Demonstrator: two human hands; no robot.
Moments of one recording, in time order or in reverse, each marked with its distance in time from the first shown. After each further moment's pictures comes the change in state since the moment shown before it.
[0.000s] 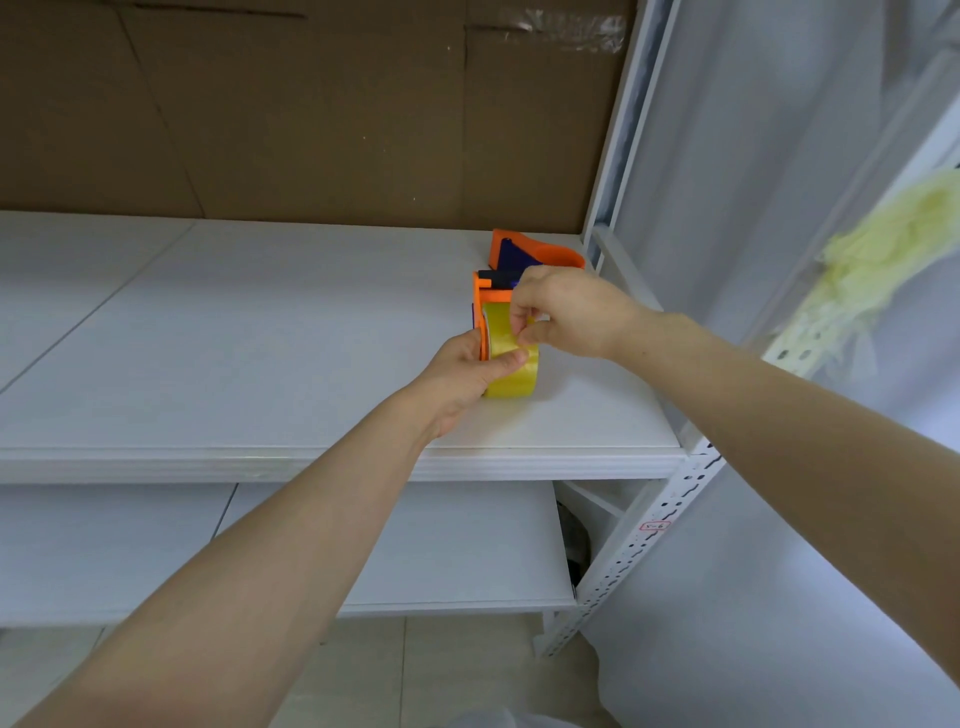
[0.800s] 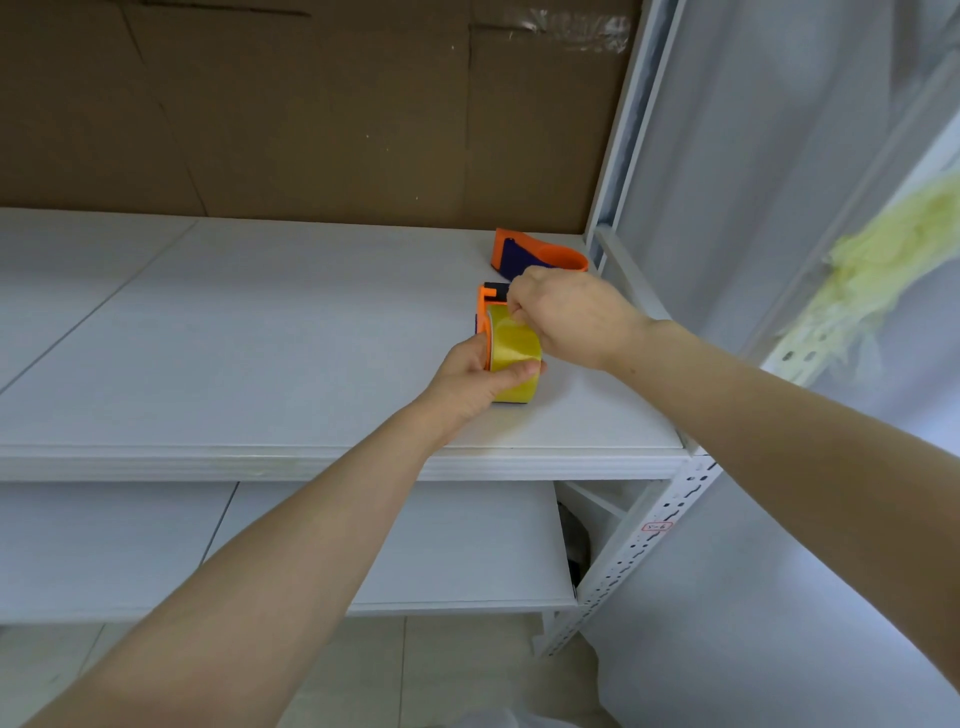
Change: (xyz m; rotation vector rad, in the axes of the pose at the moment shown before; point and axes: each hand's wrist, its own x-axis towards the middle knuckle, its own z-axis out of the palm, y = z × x) left_hand -0.004 -0.008 0.002 -0.005 -0.010 0.089; right_hand 0.005 0.000 0.015 -0.297 0.118 -0.064
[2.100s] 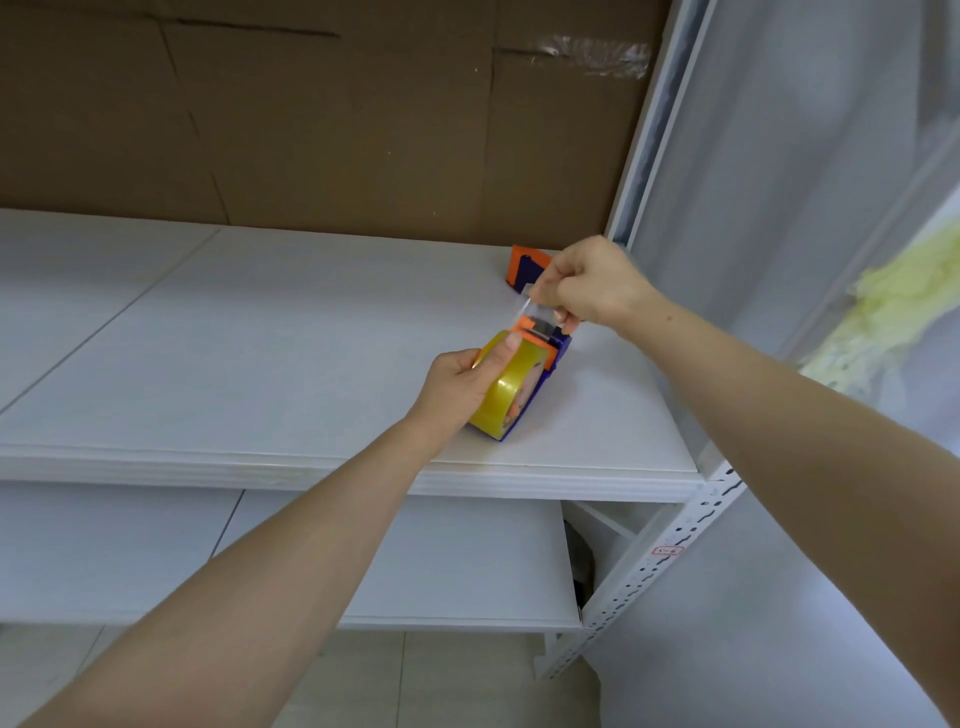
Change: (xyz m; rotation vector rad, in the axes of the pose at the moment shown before) left_hand -0.019 0.022 -0.011 0.021 0.233 -0.011; right_hand 0.025 0.011 -0.028 0.825 -0.002 0.504
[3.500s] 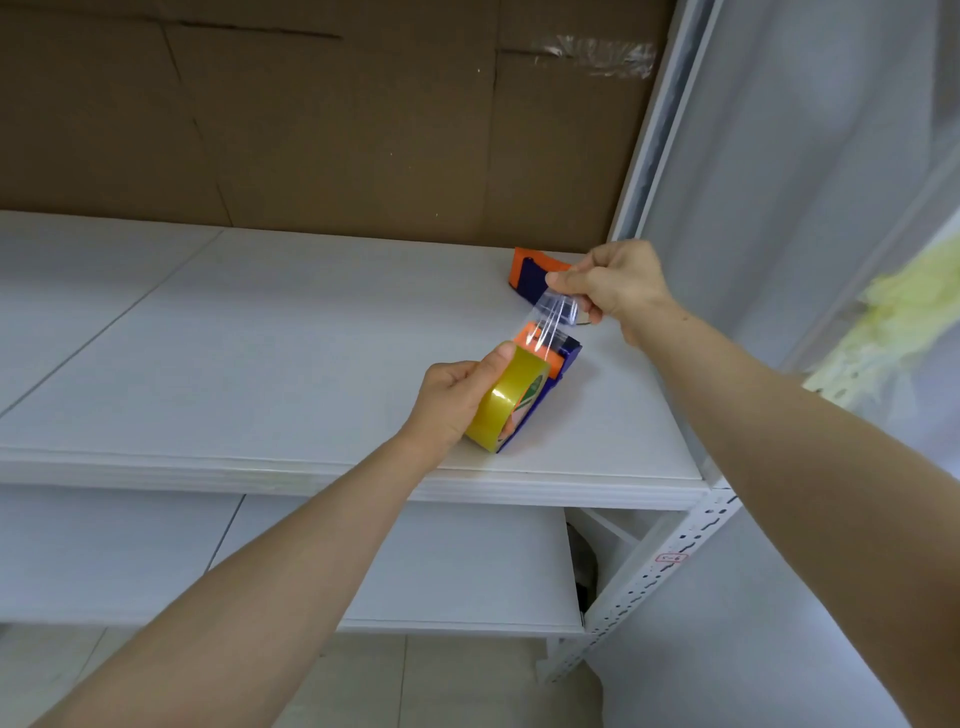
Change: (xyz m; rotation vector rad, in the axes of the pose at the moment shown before) left_hand -0.006 -0.001 -0.002 0.017 0.012 -0.016; right_hand 0.018 0.026 0.000 0.343 0.215 0.168
